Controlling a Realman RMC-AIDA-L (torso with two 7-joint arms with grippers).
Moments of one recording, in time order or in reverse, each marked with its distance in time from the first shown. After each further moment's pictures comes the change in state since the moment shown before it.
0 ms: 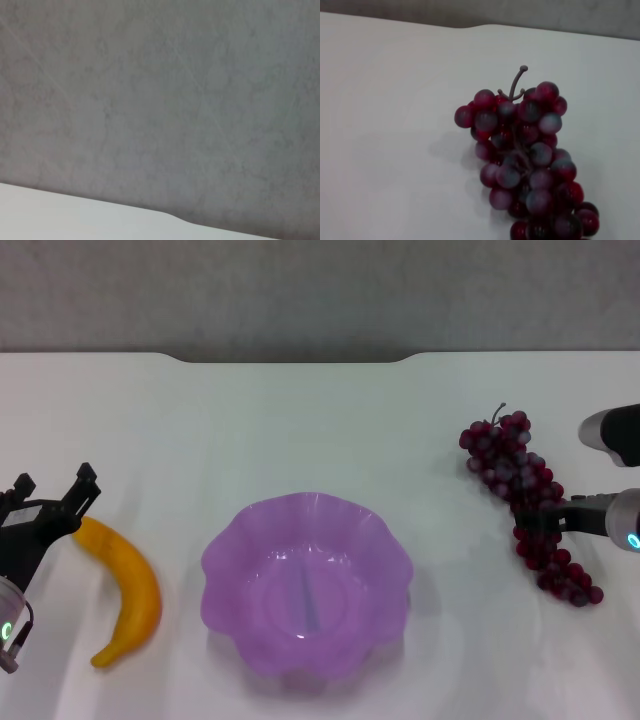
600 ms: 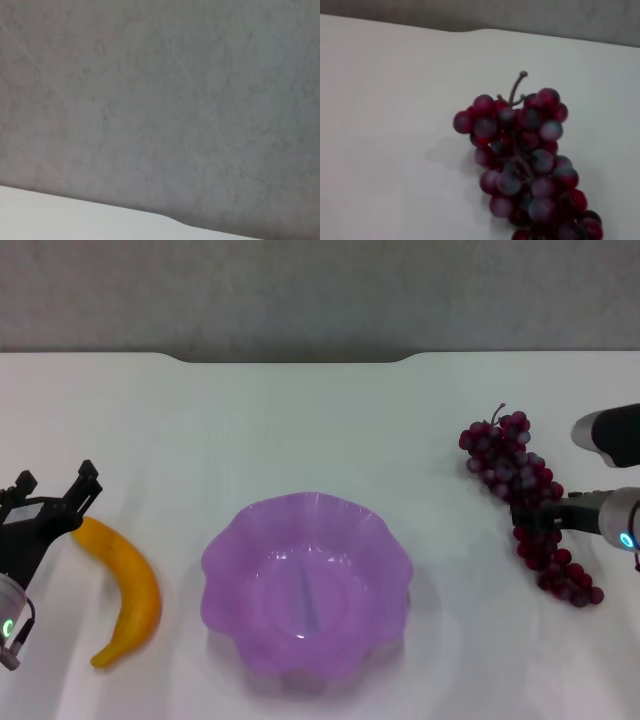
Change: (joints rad) left arm -0.003 0.002 0.000 0.005 0.002 0.000 -0.002; right arm 0.032 0.007 -0.017 -0.062 0.003 -0.055 0.000
